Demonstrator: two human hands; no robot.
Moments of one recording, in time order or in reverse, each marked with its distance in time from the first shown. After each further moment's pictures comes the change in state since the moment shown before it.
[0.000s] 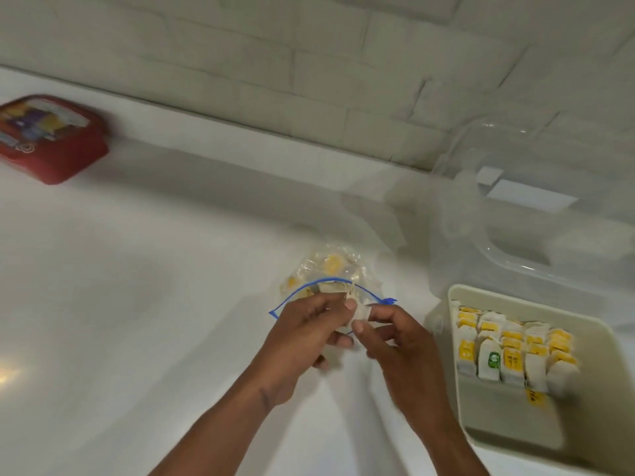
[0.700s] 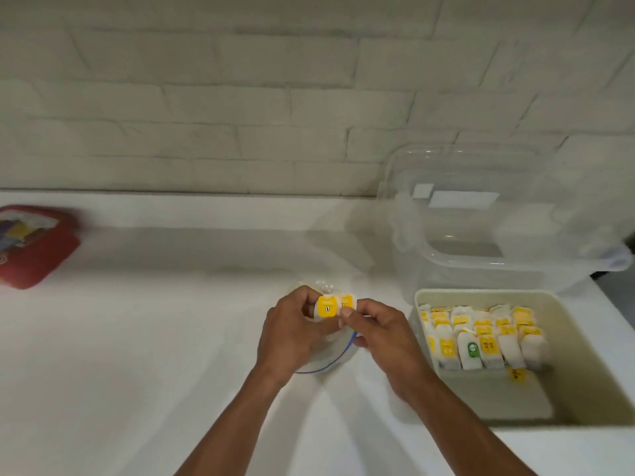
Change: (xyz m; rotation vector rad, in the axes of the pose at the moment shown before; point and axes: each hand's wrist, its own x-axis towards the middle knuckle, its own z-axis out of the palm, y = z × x) left_hand 0.041 0.026 -0.004 0.469 0.147 0.300; right_hand 0.029 -0.021 -0.004 0.230 -0.020 0.055
